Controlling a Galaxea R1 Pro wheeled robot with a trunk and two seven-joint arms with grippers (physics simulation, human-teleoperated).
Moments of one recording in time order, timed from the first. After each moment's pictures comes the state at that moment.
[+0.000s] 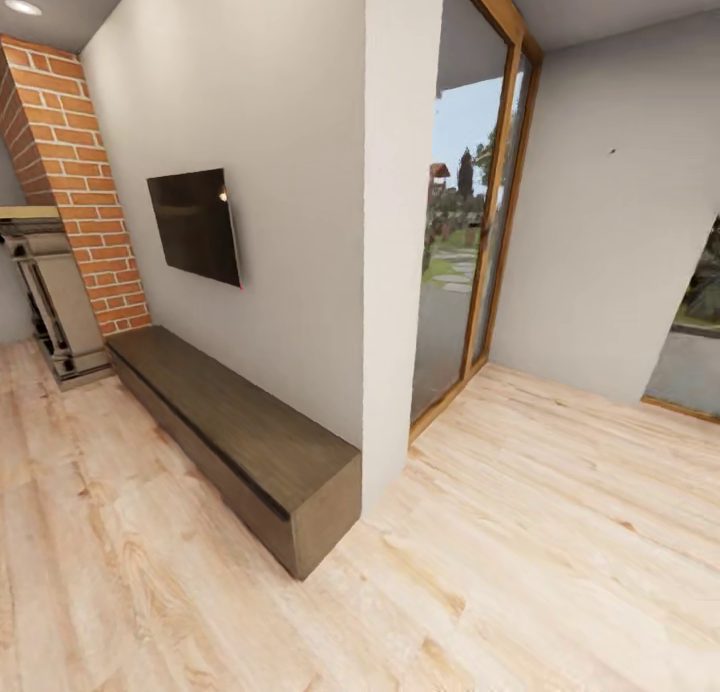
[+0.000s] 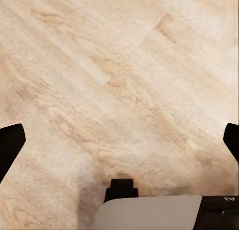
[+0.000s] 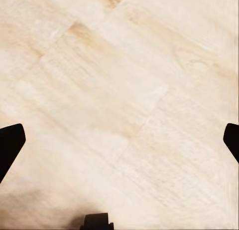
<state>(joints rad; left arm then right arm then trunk) 0.05 0.03 0.02 -0.61 -0.01 0.00 0.00 -0.05 -0.07 -0.06 -0.43 0.00 -0.20 0.00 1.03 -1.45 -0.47</state>
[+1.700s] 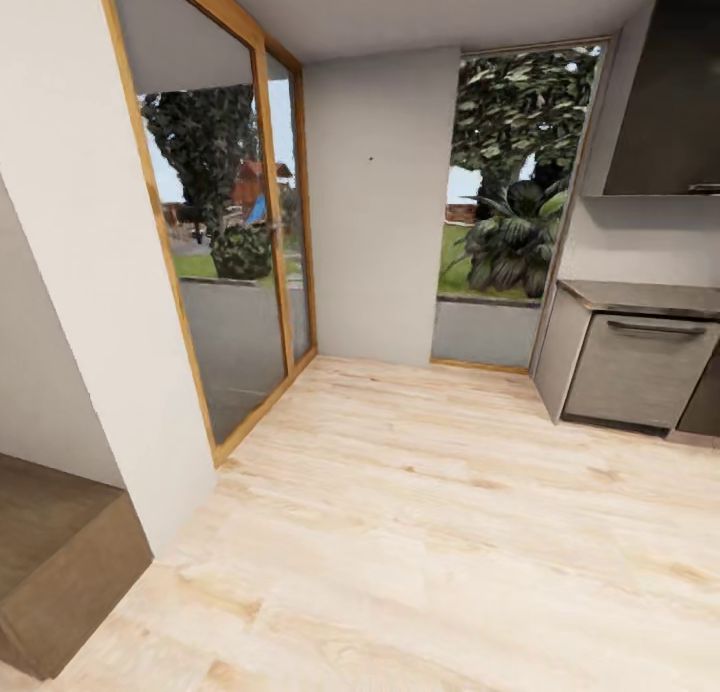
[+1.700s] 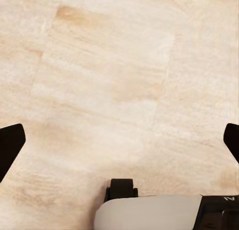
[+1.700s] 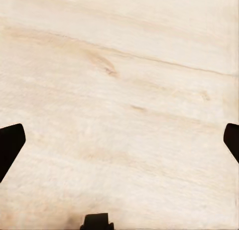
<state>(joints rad) 0.05 0.03 0.01 -0.61 -0.01 0.00 0.00 -0.05 -0.07 -0.06 -0.43 0.00 -0.20 0.00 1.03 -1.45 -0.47</state>
